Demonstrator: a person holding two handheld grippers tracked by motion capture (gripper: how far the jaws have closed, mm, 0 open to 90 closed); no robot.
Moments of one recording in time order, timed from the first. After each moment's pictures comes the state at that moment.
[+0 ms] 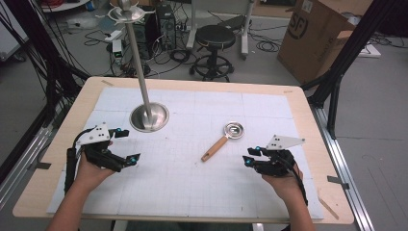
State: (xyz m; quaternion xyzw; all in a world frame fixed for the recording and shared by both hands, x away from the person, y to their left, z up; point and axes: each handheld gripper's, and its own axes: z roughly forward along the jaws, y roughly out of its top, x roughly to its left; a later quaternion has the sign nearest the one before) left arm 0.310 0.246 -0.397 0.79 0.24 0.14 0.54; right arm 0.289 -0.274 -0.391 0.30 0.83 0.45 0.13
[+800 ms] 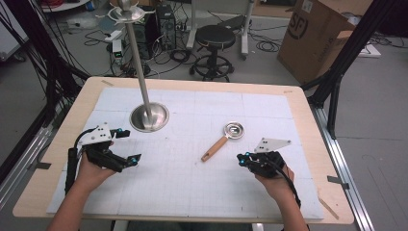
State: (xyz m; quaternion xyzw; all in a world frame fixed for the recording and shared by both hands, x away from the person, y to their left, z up) left arm 0.311 0.243 -0.399 0.79 0.24 0.14 0.54; right arm 0.293 -0.250 -0.406 0.29 0.85 0.42 0.13
